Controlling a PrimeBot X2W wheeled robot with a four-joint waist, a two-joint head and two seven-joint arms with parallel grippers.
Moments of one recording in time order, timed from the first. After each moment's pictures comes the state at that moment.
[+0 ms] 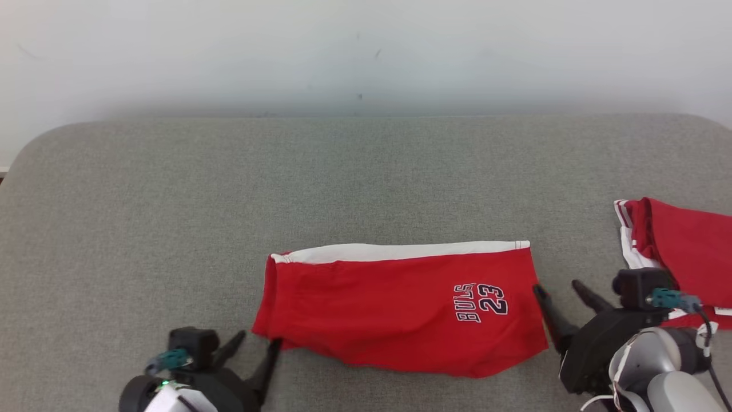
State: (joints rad) left arm -0.30 0.27 -0.64 0.49 -0.56 -0.03 0.00; right arm -0.09 -0.23 0.14 0.07 0.46 -0.05 0.34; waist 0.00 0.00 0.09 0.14
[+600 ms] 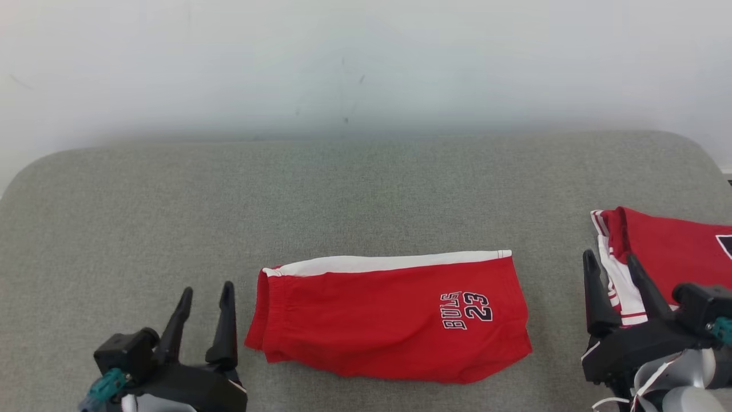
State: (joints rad) left arm -0.18 0.22 -0.42 0.26 -0.57 0.12 -0.24; right arm -0.03 -0.15 -0.01 -0.01 0.40 -0.11 0.04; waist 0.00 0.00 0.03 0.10
